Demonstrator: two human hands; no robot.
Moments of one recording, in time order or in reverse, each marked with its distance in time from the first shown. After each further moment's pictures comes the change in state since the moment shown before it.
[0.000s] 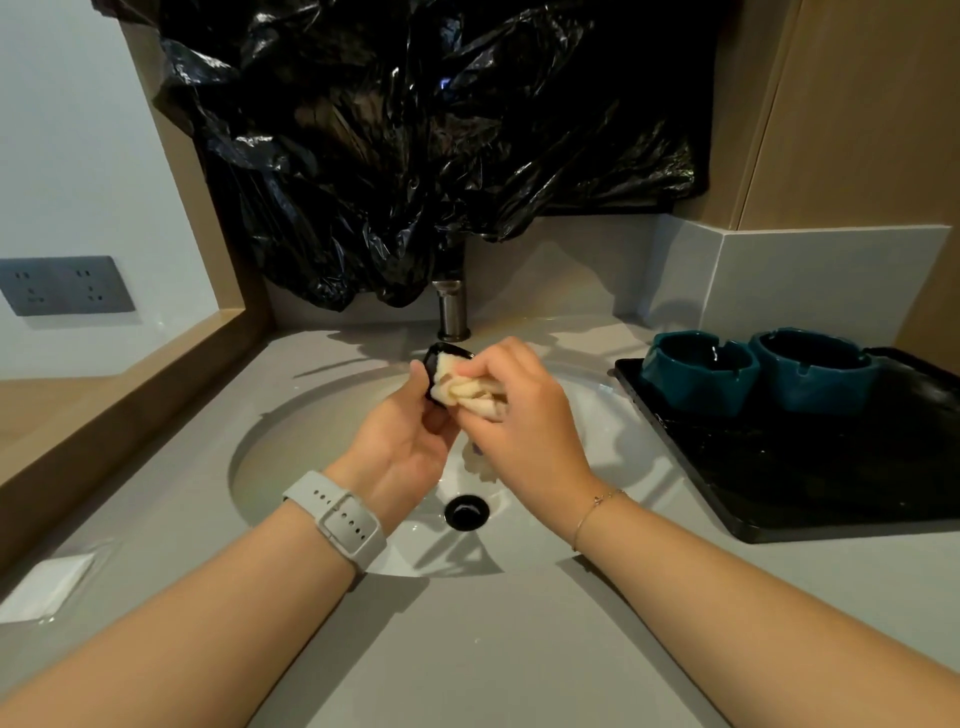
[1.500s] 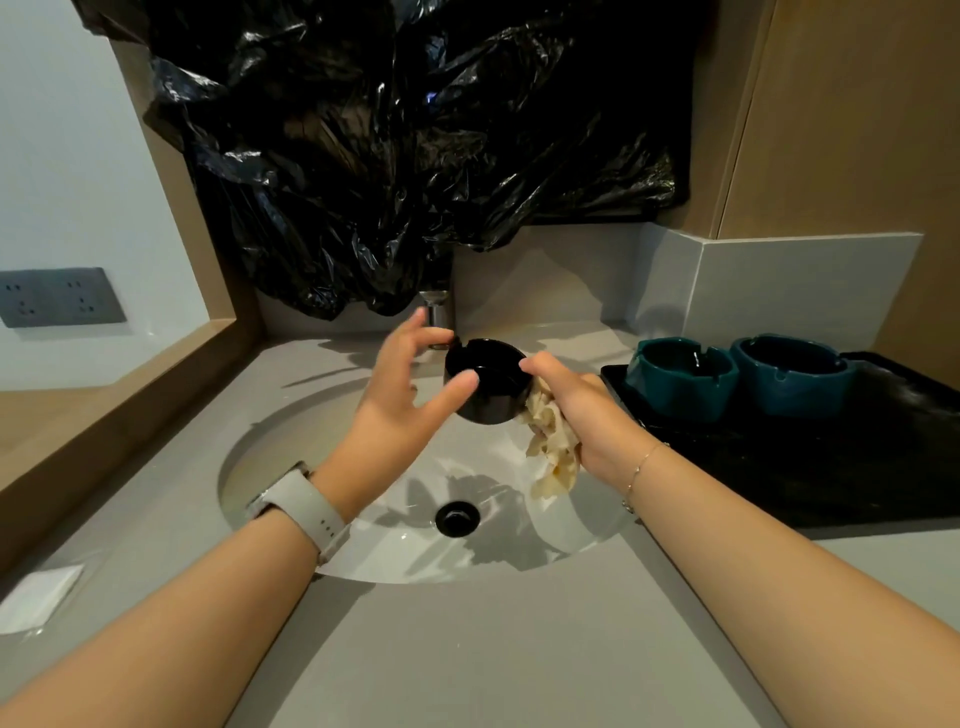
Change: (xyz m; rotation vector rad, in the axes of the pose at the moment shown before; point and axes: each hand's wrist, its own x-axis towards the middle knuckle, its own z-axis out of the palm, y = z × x) left_hand 0.014 0.007 -0.020 1.085 -0.300 0.790; right_hand 0.027 0.043 -0.044 0.464 -0.109 0.939
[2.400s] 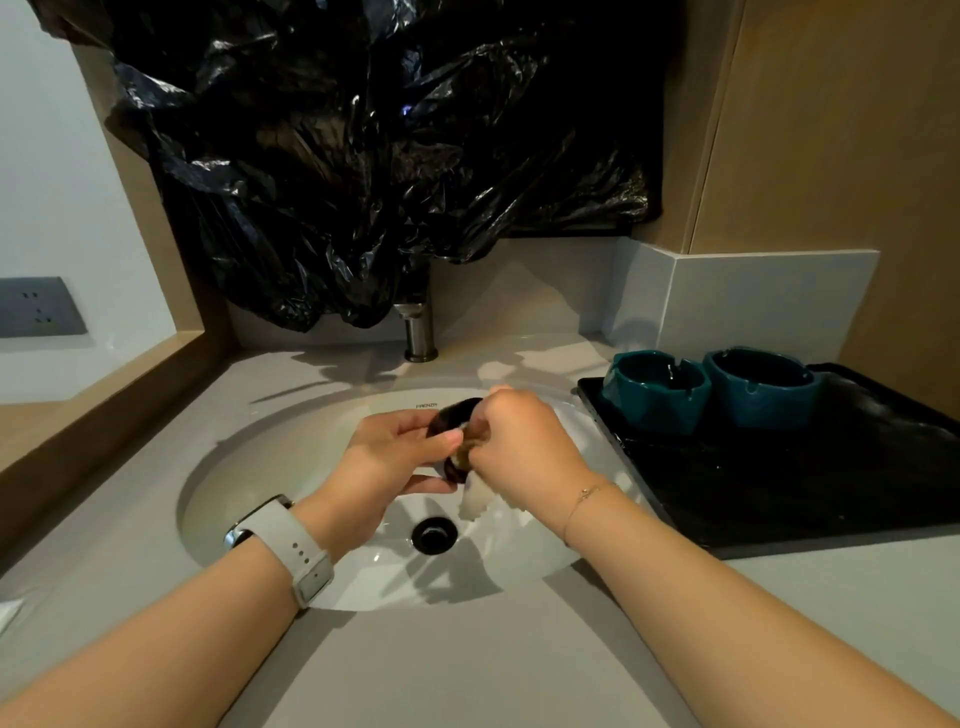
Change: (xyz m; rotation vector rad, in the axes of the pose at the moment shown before) left_hand -0.009 0.000 0.017 -0.448 -0.128 -0.438; right_hand -0.020 -0.001 0.025 -1.049 0.058 -0.536
